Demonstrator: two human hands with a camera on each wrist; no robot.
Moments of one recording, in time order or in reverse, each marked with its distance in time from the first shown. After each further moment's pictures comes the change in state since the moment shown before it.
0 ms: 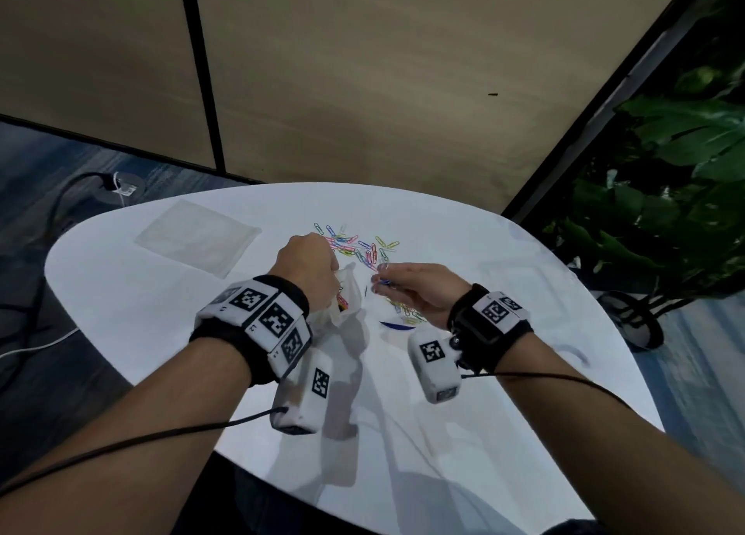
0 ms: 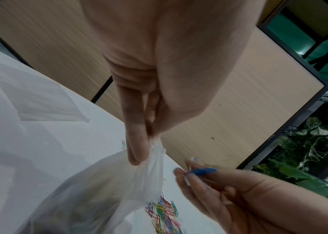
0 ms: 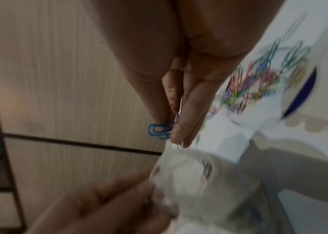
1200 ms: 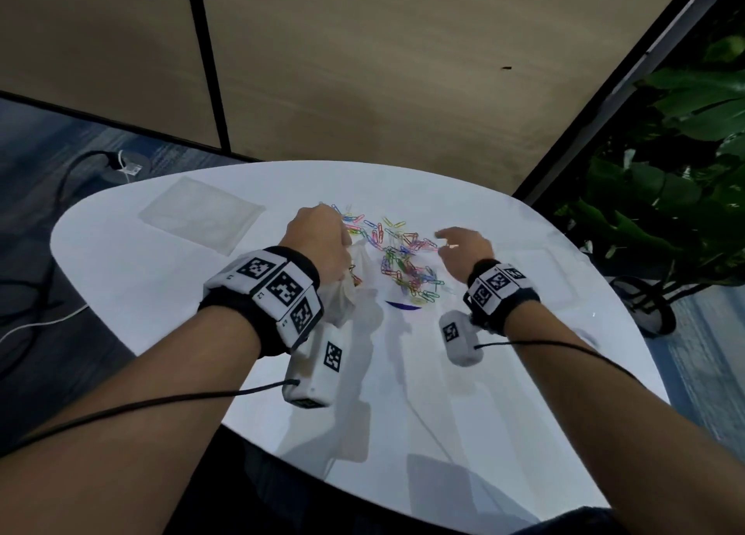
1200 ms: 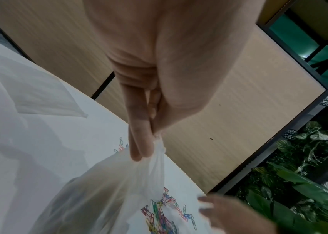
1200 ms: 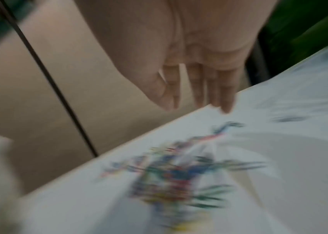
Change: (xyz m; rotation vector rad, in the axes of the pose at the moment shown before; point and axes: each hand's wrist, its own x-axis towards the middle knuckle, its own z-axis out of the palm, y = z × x) left_hand 0.000 0.006 0.004 -0.078 0.018 0.002; right_hand 0.042 -0.007 -0.058 -1.086 0.446 -0.193
